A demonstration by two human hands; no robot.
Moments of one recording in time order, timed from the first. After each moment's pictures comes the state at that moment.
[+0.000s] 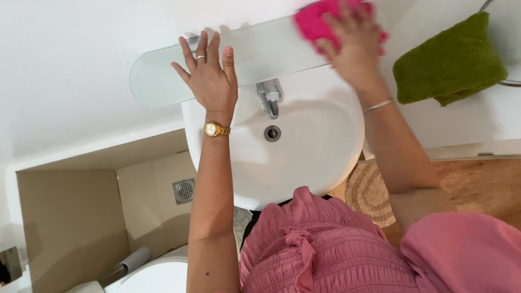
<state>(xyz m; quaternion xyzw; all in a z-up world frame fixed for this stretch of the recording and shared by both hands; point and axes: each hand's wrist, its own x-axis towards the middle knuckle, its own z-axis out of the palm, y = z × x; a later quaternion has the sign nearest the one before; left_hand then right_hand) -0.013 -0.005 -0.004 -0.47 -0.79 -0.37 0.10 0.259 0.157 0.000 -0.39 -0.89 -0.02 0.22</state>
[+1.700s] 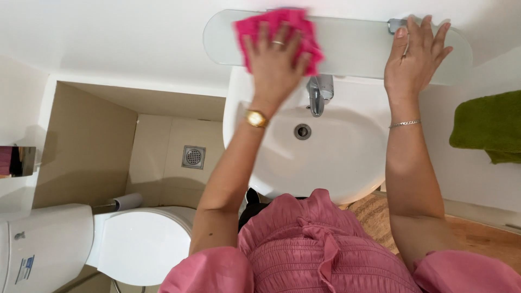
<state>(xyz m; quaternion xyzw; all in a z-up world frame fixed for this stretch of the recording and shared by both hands) -0.013 -0.028 -0.004 -0.52 -0.79 -0.26 0.17 0.213 0.146 -0.005 -0.43 -0.82 0.09 0.37</state>
